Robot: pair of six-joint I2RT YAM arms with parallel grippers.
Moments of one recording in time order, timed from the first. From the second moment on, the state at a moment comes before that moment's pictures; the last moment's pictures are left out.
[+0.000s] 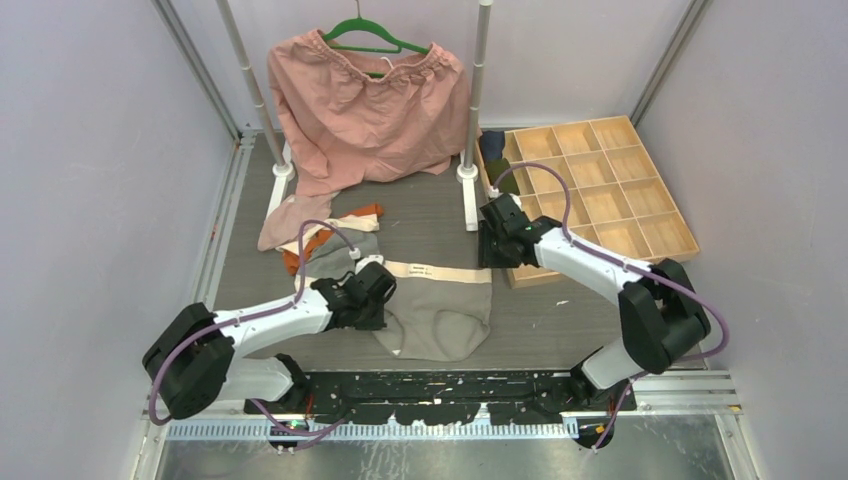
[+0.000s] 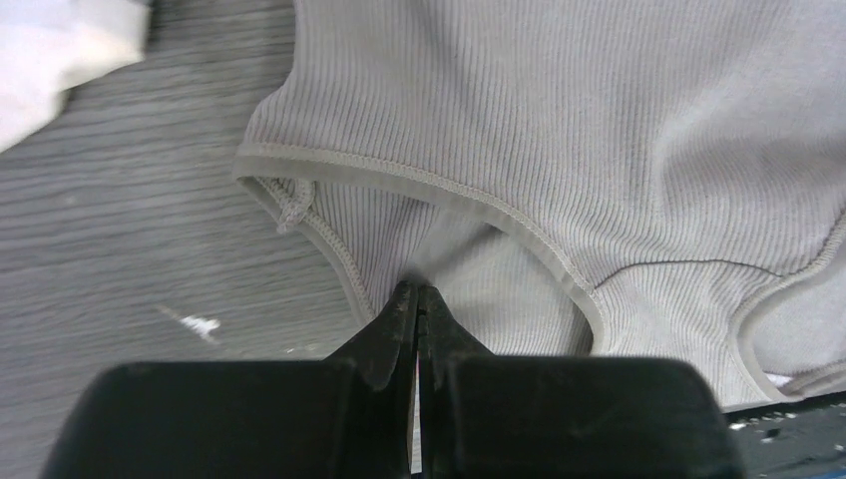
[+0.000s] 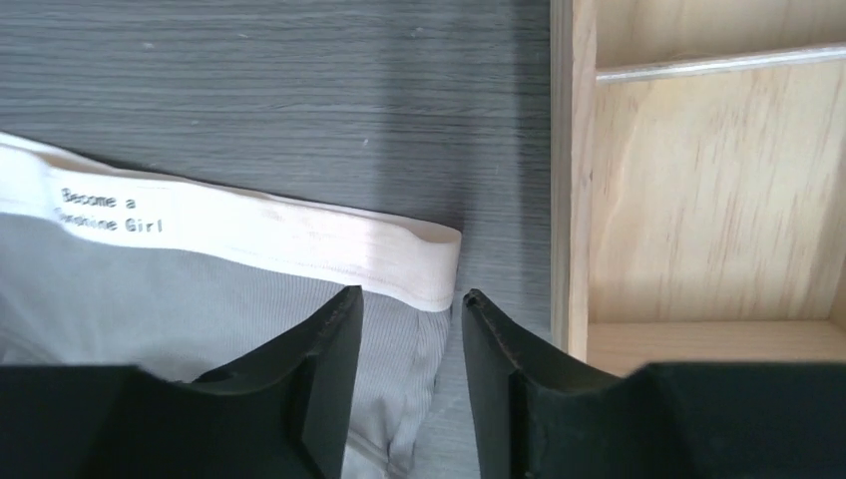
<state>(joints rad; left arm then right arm) -0.84 1.25 0.58 -0.45 -0.17 -0.75 0.58 1.53 0.97 -0.50 0.14 0.53</state>
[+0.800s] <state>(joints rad) -0.81 0.90 0.67 -0.58 -0.28 -0.63 0.56 1.58 0.88 -0.45 0.09 0.62</state>
